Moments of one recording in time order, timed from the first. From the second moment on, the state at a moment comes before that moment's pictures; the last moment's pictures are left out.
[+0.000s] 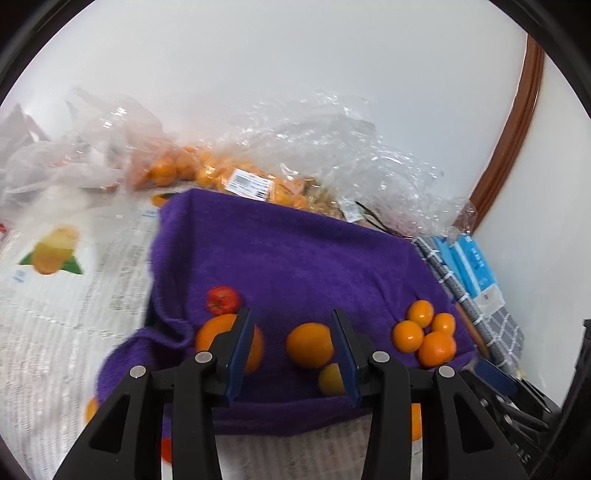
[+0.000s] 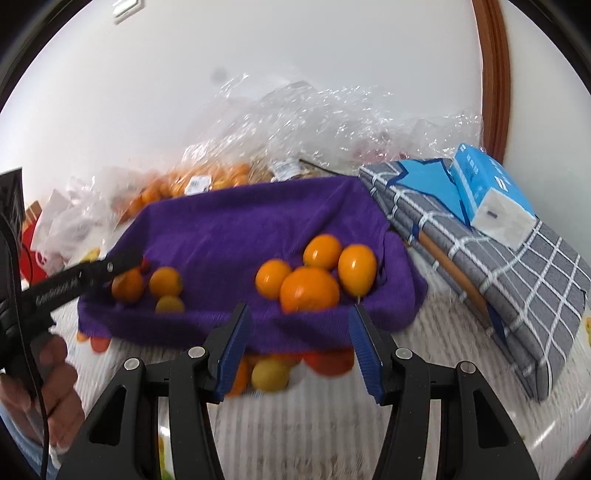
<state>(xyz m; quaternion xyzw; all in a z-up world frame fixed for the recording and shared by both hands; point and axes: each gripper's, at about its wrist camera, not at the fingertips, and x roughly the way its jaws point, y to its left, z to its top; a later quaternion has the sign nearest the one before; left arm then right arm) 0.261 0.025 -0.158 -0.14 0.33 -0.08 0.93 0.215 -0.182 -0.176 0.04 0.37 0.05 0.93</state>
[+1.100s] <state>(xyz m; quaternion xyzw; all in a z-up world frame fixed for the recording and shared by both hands) 0.208 0.057 -0.165 -0.14 0.34 -0.07 0.93 0.208 -0.162 -0.210 -0.01 0.43 0.07 0.90</state>
